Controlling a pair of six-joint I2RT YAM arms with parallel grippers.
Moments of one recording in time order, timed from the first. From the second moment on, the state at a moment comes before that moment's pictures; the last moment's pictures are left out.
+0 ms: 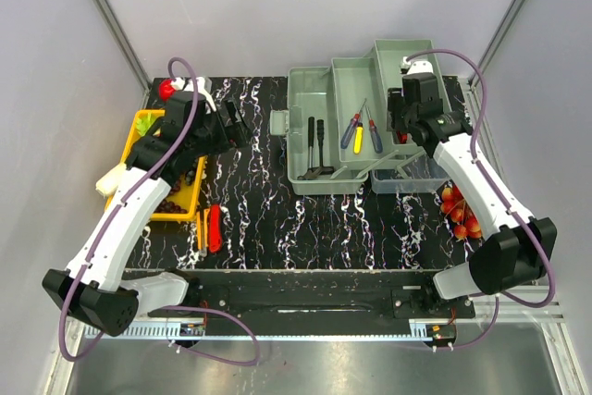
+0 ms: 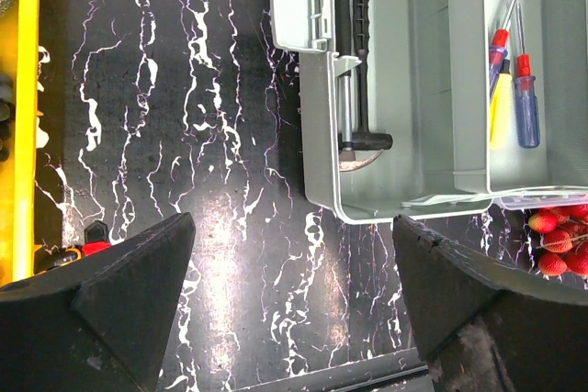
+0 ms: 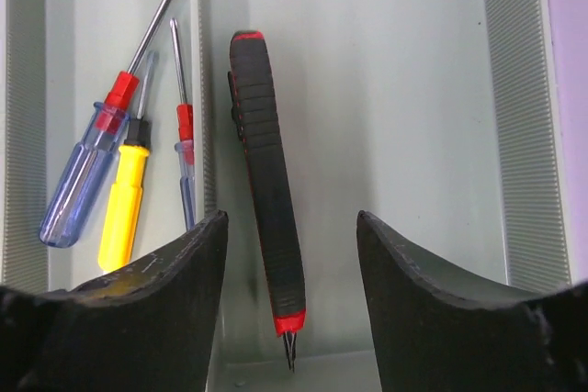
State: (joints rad) left arm -0.37 1.19 1.35 -0.77 -0.03 -0.54; right arm 0.30 1.44 1.38 -0.58 0.31 0.11
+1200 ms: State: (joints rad) left arm -0.35 1.41 0.86 -0.79 -0.20 -0.64; right arm 0.30 1.26 1.44 -0.58 0.08 0.27
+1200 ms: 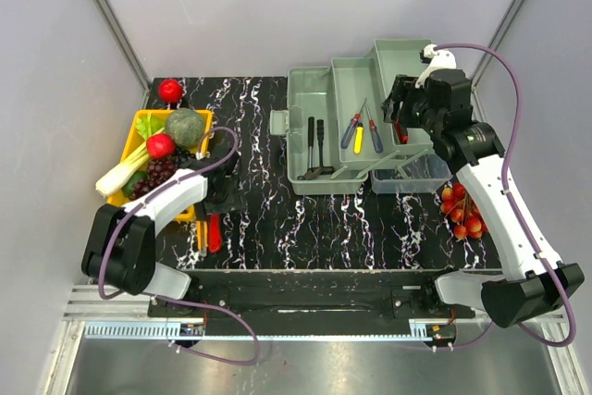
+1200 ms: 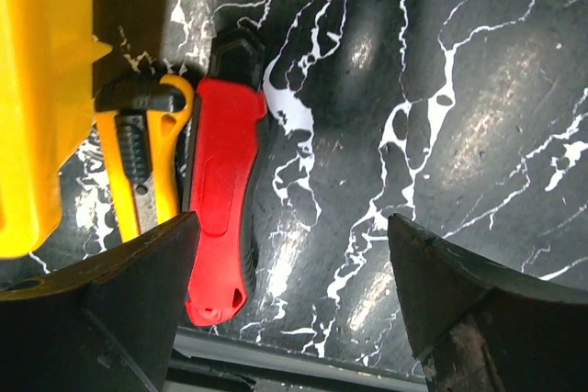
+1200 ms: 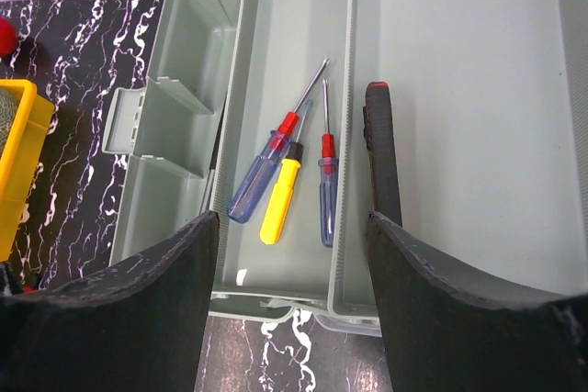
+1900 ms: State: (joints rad) left arm -0.35 1.50 0.83 -0.72 -0.29 -0.66; right arm 0.30 1.21 1.42 -0.57 0.10 0.24
